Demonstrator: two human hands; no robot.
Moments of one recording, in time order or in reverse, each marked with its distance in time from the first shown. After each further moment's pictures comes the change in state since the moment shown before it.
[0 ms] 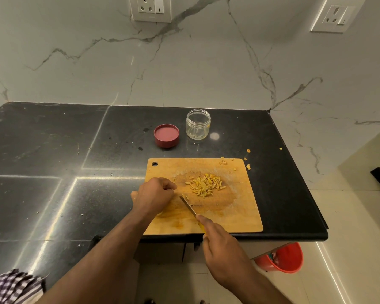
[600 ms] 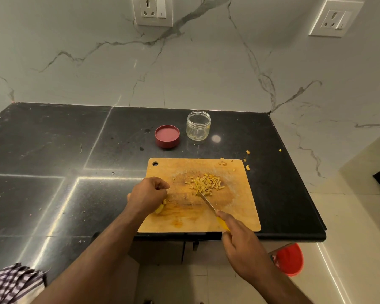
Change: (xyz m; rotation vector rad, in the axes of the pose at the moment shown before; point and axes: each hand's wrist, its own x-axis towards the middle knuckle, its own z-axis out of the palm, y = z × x) left_hand -0.007 -0.013 -0.009 -0.154 -0.010 0.001; right_hand -0.006 0.040 -0.024 -0.007 0.098 0.010
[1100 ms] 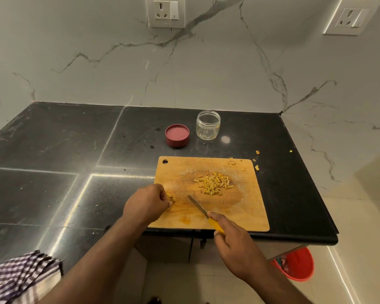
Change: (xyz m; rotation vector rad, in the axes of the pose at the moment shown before) left_hand -0.032 -0.013 -0.016 0.301 -0.021 0.054; right_hand 0.006 -0.015 0.017 0.062 -0.079 -0.070
